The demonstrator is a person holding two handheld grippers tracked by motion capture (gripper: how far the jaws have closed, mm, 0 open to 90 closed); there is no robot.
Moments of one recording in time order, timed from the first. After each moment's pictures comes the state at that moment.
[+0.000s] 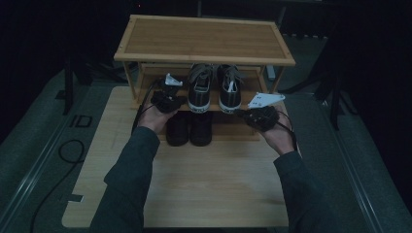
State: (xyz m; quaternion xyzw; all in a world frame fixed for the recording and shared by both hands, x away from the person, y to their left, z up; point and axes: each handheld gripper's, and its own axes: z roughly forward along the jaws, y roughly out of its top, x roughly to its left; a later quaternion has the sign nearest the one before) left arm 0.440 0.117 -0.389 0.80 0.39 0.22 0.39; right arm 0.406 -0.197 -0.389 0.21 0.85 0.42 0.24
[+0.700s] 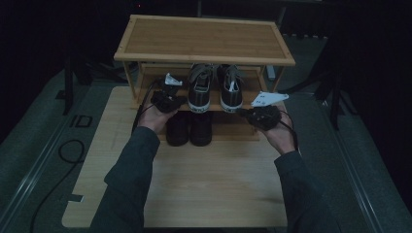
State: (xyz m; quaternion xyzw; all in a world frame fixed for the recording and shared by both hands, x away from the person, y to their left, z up) left arm 0.441 0.118 -0.389 0.80 0.40 0.21 0.39; right arm 0.410 -0.205 -0.392 0.23 0.84 0.43 0.23
